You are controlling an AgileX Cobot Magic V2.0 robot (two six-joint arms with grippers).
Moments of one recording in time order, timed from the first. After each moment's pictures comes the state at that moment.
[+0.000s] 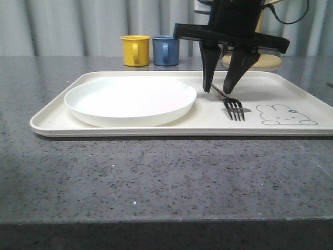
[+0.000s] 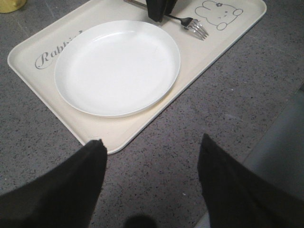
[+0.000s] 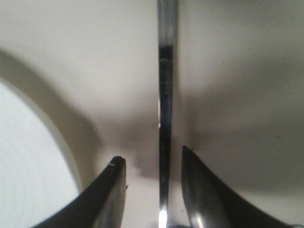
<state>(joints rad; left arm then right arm) -0.73 0.71 -0.80 -0.01 0.77 0.10 0.39 1.95 -1.76 0.07 1.15 0.37</state>
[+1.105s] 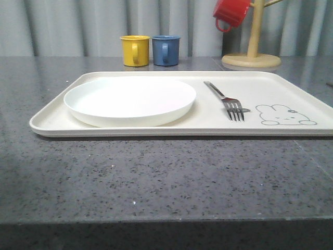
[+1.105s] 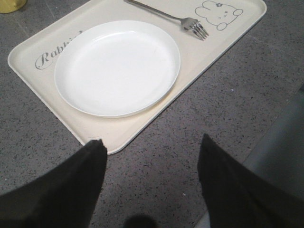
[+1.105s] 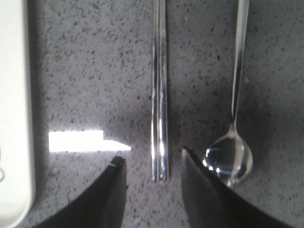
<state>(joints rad) -0.73 0.71 -0.80 -0.01 0.77 0.10 -0.19 1.48 -1.24 0.10 1.06 -0.15</state>
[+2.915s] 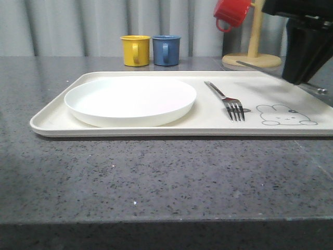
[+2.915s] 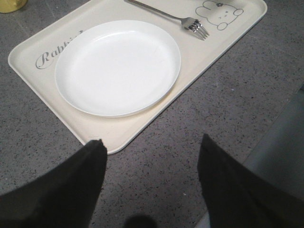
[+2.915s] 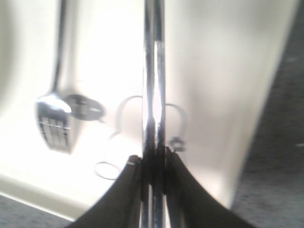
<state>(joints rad) -0.73 0.71 -0.80 -0.01 0.77 0.10 0.18 1.66 -1.41 0.20 1.16 -0.04</state>
